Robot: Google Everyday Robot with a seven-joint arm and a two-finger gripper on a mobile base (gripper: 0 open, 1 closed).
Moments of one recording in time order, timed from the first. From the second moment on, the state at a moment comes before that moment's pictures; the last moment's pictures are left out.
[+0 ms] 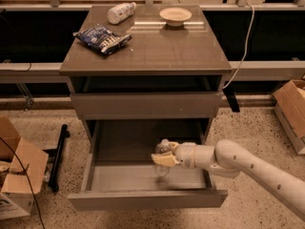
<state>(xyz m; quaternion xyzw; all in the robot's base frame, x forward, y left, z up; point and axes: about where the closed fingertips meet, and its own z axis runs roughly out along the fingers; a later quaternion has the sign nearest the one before) 0.573 -0.036 0.531 -0.38 0.72 0.40 0.43</state>
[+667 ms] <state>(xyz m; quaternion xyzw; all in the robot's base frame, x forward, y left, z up) 0.560 -0.095 0.696 -0.43 0.72 0.35 0.42</state>
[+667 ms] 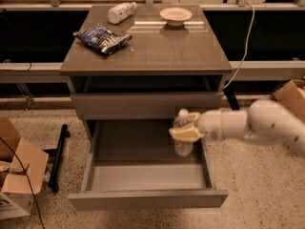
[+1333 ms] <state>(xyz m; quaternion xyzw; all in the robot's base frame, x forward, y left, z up) 0.618 -0.117 0.930 -0.50 0.74 0.23 0.39</state>
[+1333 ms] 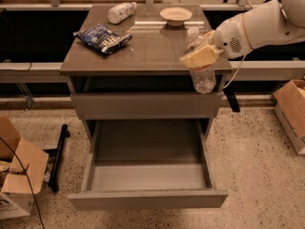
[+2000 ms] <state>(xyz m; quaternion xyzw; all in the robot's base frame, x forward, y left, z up) 0.632 -0.120 0.936 -0.51 0.74 0.20 0.39</state>
